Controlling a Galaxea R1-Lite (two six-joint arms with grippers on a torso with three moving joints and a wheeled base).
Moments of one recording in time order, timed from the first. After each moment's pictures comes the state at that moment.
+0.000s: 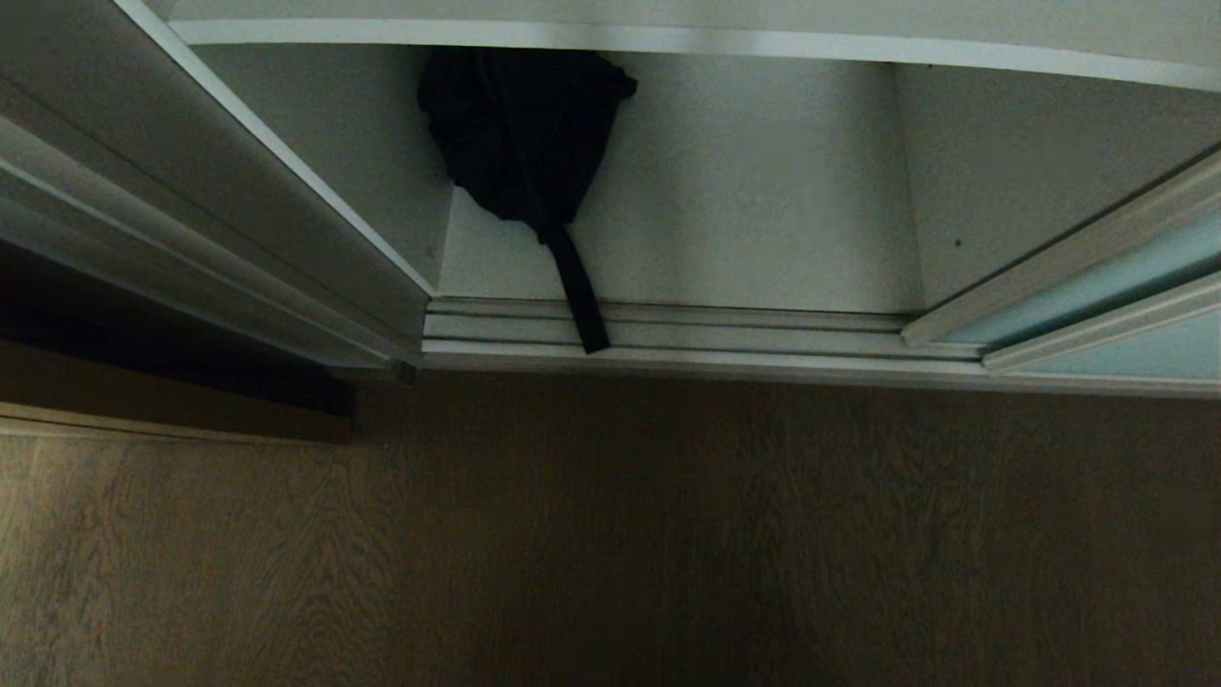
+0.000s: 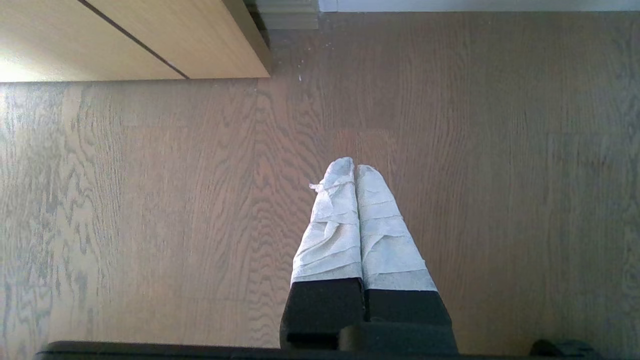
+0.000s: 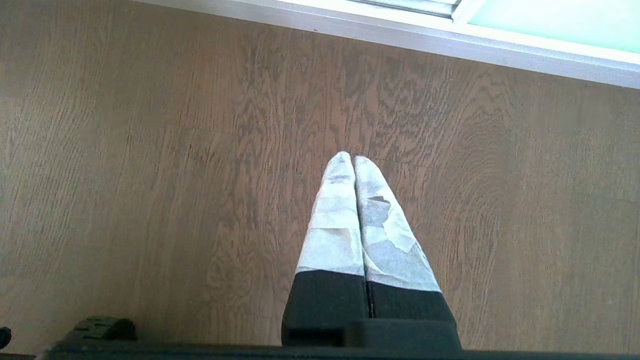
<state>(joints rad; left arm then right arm) 0.01 0.00 0.00 0.00 -0.01 0.06 0.01 0.00 0.00 0.00 0.01 -0.05</state>
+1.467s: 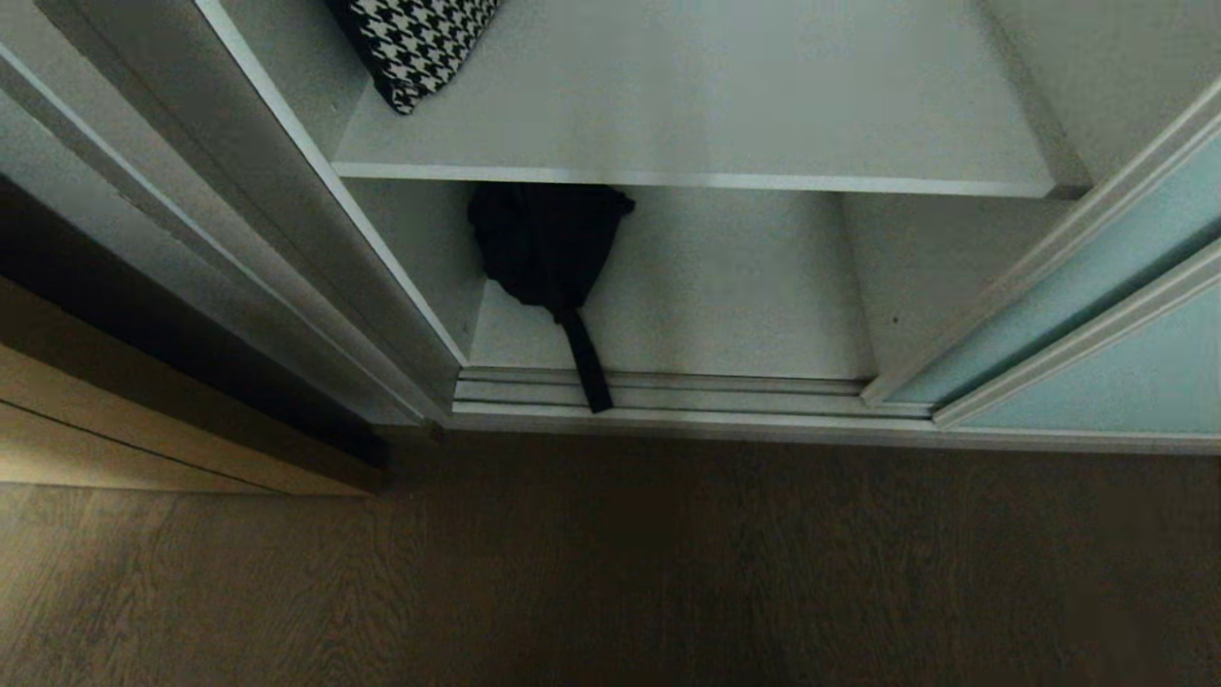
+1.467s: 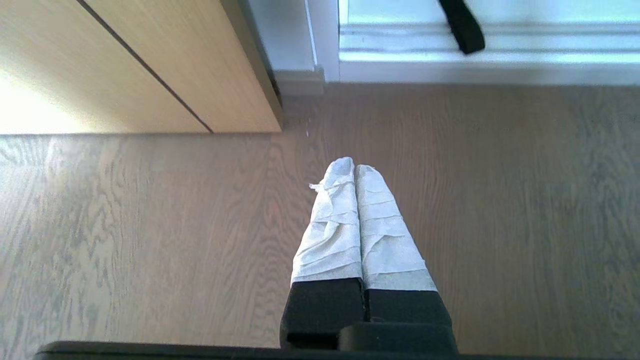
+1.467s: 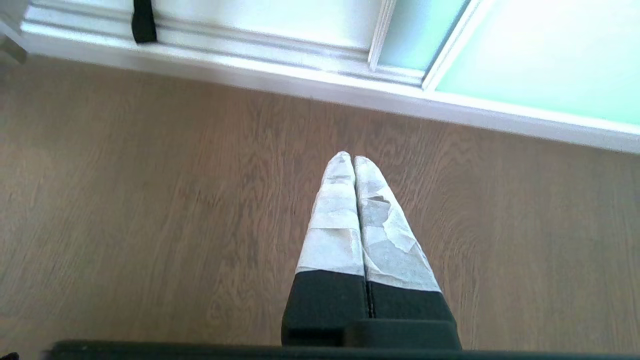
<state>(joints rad) 0.01 0.00 0.00 0.01 -0.01 0.06 0.01 0.00 0.00 0.00 0.01 -0.05</state>
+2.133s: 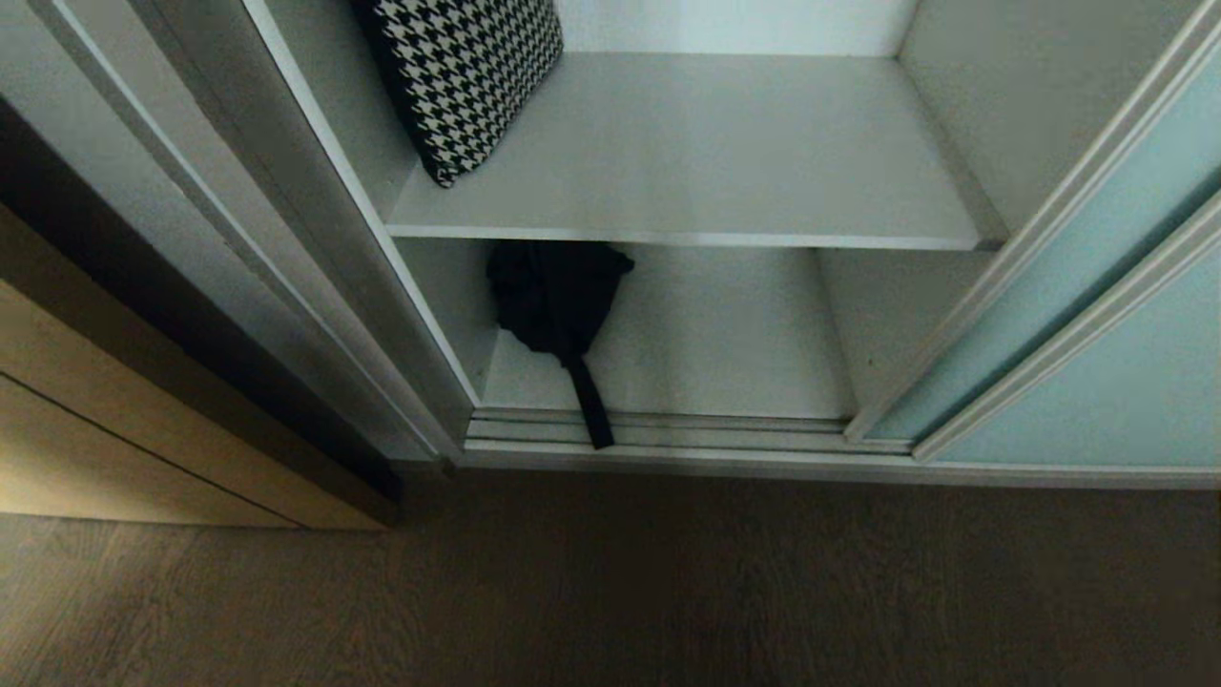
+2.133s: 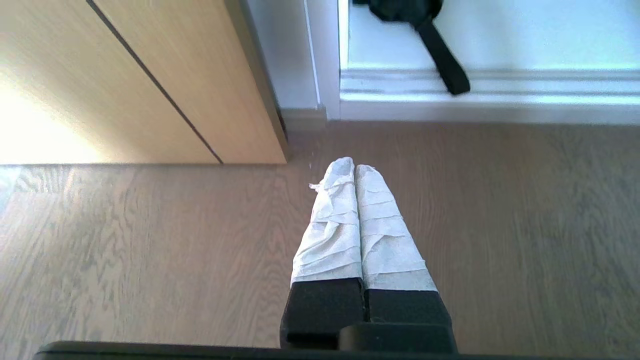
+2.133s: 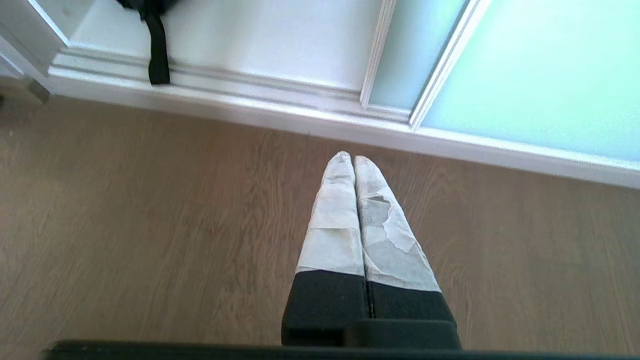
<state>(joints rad) 0.01 0.00 0.00 0.00 -0.01 0.06 0.01 0.00 0.00 0.00 0.01 -0.05</state>
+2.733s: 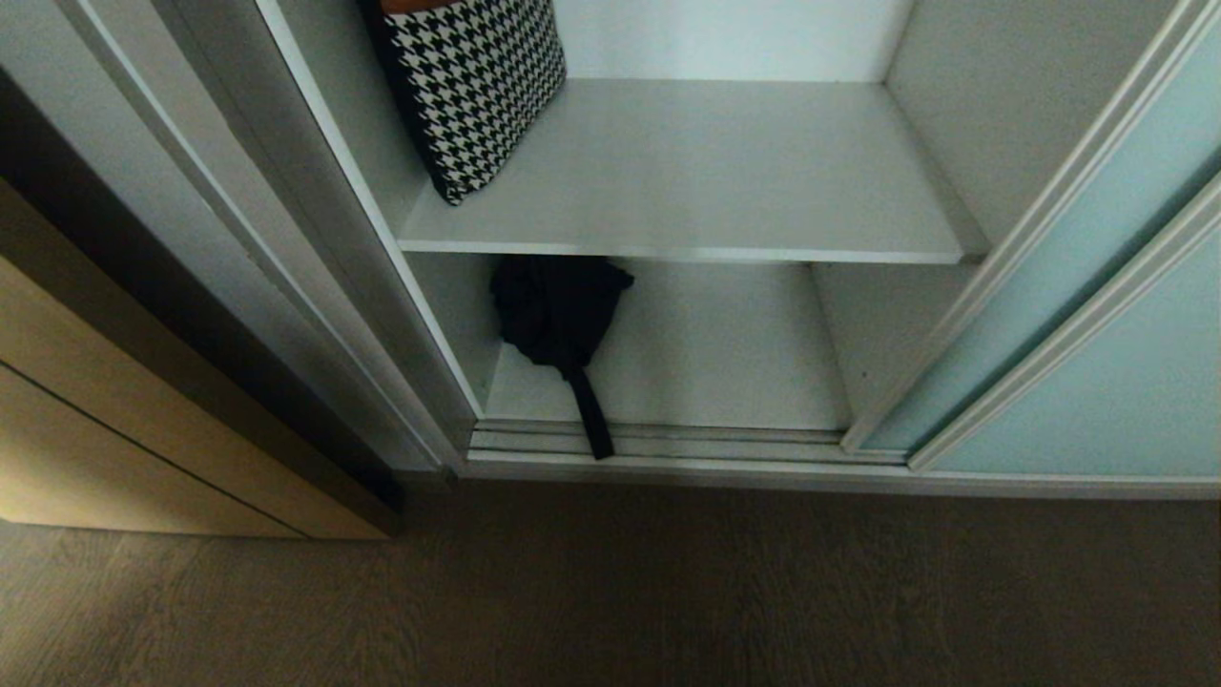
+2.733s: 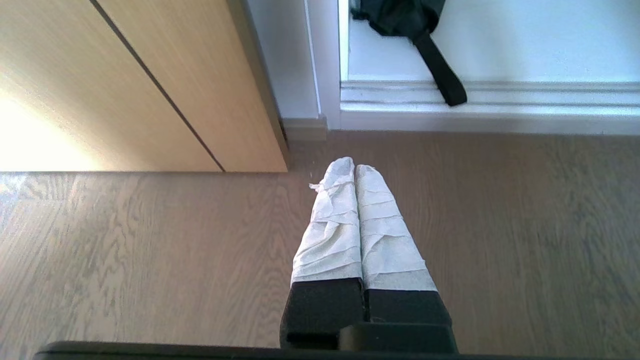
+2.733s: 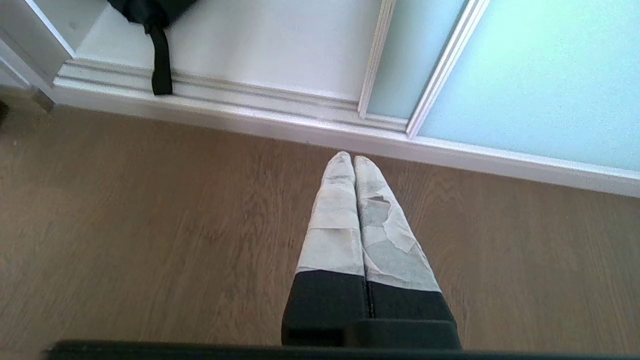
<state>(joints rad) 0.01 0.00 0.00 0.00 -0.01 0.06 0.01 0.00 0.00 0.00 0.01 -0.05</state>
